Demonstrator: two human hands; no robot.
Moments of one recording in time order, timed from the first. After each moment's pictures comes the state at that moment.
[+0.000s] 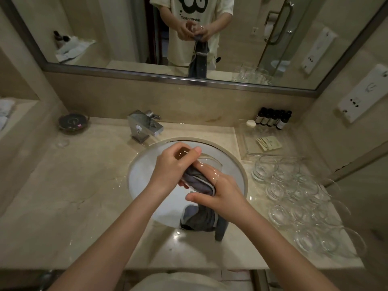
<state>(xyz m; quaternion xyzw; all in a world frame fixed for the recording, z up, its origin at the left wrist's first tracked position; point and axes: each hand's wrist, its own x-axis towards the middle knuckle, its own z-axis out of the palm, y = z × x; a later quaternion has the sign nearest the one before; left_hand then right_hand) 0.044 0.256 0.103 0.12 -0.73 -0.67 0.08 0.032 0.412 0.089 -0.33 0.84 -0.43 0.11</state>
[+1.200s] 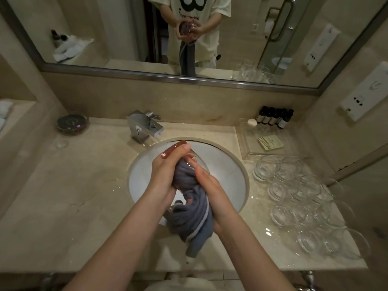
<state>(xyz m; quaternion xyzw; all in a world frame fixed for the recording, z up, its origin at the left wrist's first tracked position) 0.039 0.259 0.091 0.20 -0.44 -0.87 0.08 0.049 0.369 0.090 -0.02 0.44 -0.84 0.31</state>
